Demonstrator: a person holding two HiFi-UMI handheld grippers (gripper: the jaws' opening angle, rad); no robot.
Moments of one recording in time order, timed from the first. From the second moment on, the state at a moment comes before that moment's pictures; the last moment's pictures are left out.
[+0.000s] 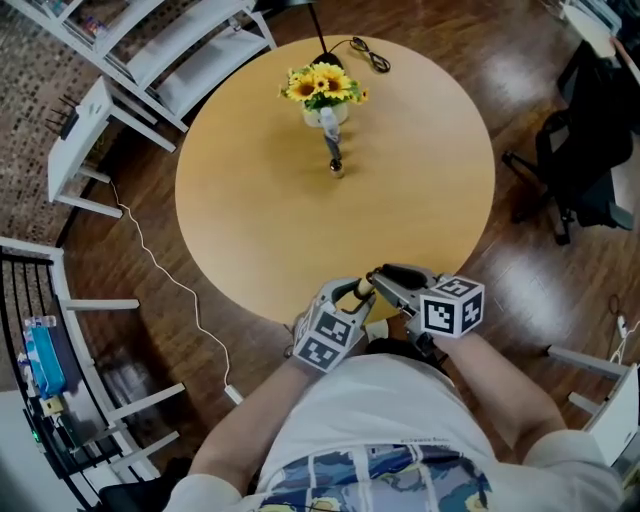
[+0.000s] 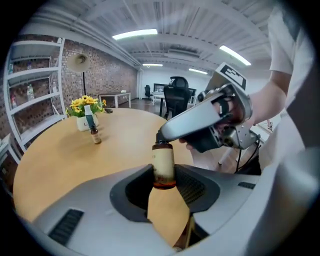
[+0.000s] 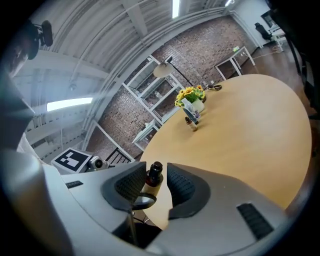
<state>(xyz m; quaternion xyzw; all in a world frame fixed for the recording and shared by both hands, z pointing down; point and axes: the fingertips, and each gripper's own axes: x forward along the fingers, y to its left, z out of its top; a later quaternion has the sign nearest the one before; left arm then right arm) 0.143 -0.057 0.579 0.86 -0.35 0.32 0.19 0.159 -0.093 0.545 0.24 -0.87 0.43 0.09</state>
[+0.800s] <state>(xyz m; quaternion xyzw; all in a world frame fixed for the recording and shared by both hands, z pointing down) 0.024 -0.003 0.528 0.88 -0.37 0.22 0.21 0.103 -0.057 0.495 0.28 -0.90 0.31 0.12</state>
